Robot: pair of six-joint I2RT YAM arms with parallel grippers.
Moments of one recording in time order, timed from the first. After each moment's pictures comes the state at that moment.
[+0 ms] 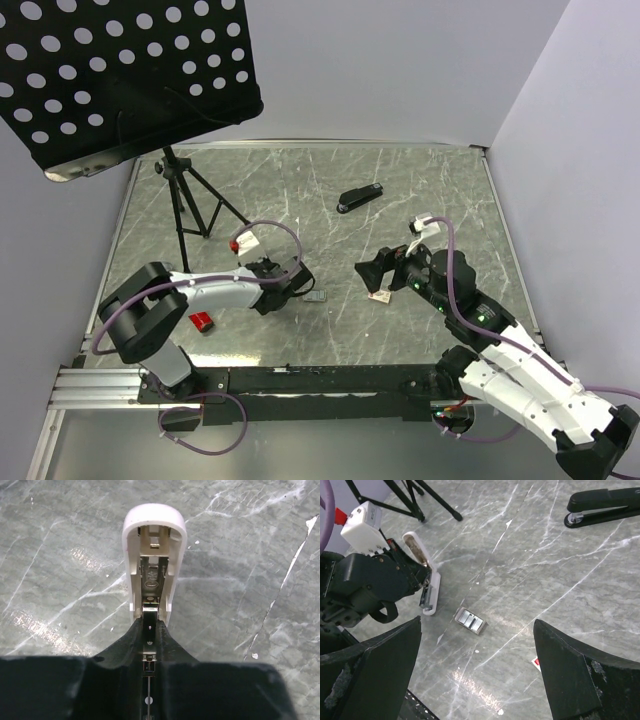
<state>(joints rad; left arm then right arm) -0.92 1.58 0.82 -0.50 -0.97 -1.42 0.67 0.63 0.61 -0.24 0.02 0.37</state>
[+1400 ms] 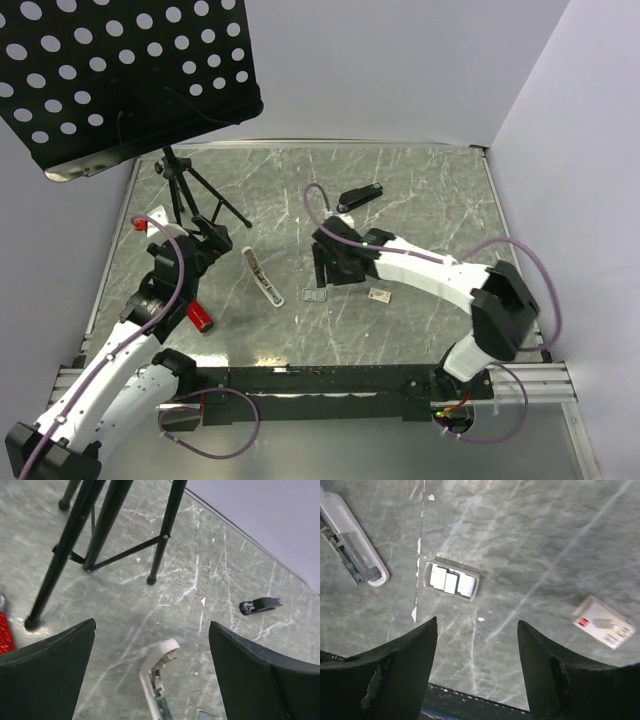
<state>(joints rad) -0.45 0.69 0.61 -0.25 -0.51 -0.74 0.86 1.54 1.14 -0.69 0.17 0.66</state>
